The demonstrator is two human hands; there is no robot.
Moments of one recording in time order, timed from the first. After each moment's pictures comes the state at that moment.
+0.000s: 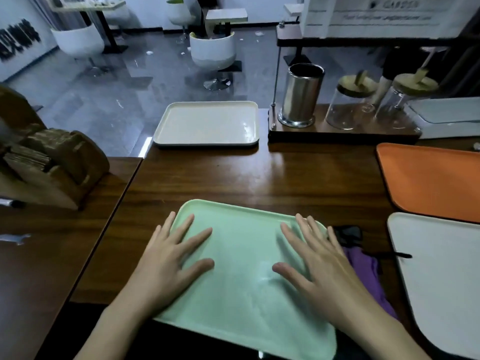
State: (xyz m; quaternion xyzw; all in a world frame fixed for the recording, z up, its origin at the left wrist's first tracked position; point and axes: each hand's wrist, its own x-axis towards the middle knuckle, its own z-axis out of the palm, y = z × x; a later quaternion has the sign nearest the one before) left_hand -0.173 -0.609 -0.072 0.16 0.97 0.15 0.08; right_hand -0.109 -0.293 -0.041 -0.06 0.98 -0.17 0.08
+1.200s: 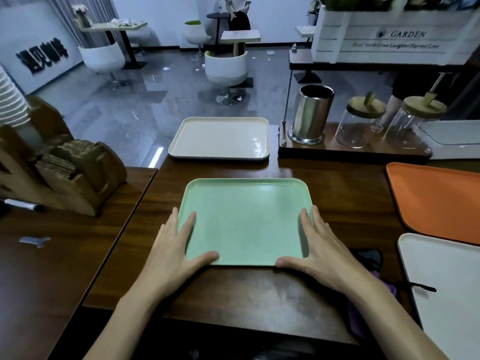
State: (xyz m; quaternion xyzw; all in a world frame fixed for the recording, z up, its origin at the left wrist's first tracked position) left_hand -0.196 -0.607 -0.063 0.03 0.96 0.25 0.08; right_hand -0.174 -0.283 -0.037 0.01 0.96 -0.24 0.16
